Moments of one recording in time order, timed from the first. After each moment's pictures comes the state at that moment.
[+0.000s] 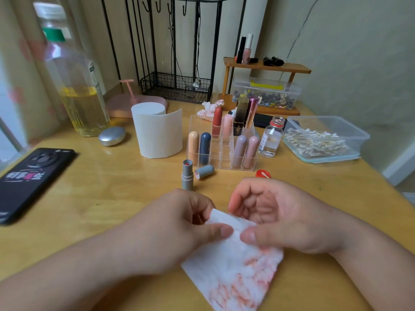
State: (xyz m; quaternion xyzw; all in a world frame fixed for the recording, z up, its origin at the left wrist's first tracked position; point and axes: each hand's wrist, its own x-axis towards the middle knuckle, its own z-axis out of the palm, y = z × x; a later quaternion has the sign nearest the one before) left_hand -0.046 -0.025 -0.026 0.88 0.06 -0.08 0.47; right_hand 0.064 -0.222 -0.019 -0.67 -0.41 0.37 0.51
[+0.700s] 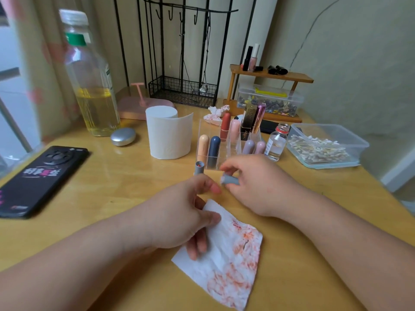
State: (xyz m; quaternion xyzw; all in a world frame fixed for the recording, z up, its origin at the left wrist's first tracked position) left_hand -0.041 -0.010 -0.026 0.82 0.07 -0.10 0.56; right_hand 0.082 -0.158 -0.018 -0.91 -0.37 0.00 0.18
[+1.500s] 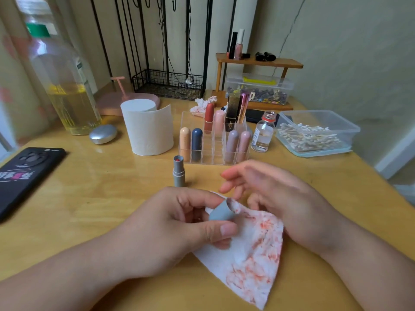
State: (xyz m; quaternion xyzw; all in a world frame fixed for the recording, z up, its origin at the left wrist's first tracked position) left_hand -0.048 -0.036 -0.036 0.72 -0.06 -0.04 0.69; right_hand 0.050 -0.221 -0.014 -0.73 -0.31 0.23 0.57
